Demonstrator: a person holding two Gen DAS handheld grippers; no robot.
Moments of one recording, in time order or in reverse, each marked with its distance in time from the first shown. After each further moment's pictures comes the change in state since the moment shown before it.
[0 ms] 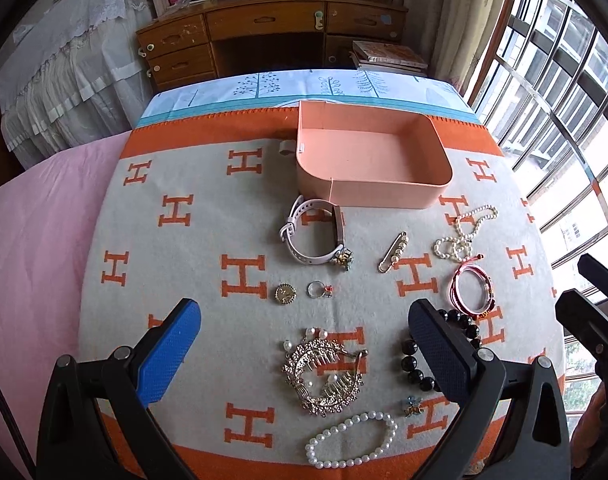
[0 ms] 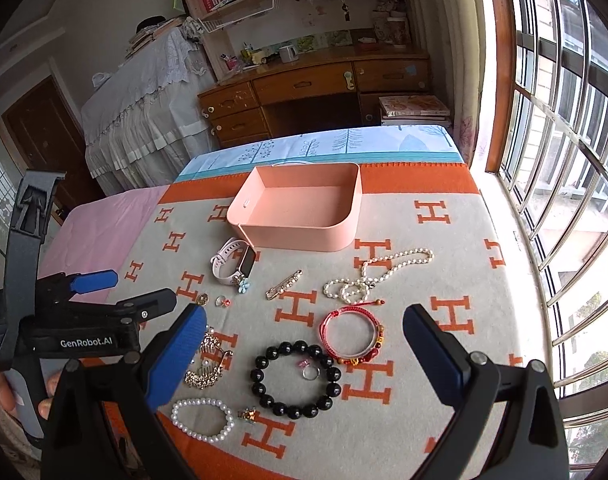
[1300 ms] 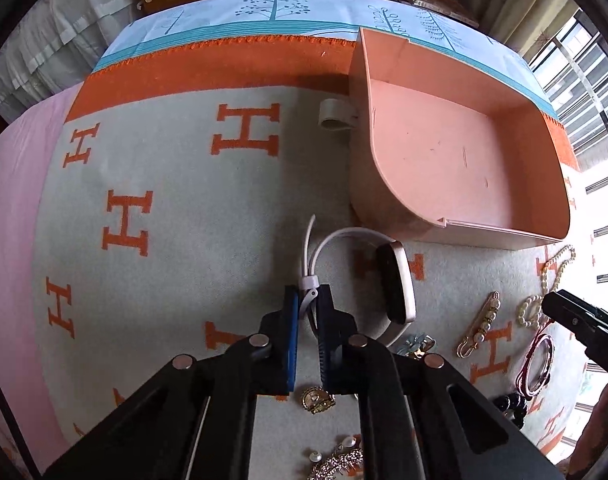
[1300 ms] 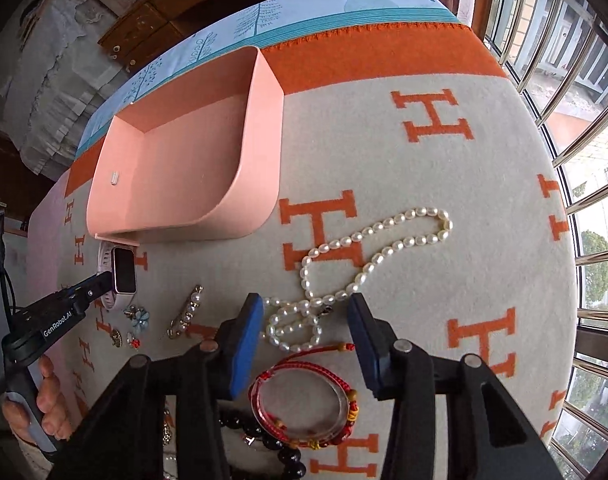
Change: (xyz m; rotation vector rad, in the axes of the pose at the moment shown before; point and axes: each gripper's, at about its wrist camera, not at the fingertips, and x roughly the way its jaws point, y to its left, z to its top) left arm 0.147 0.029 0.064 -0.082 0.238 -0.032; right arm 0.151 -0.064 0.034 0.233 0.435 -0.080
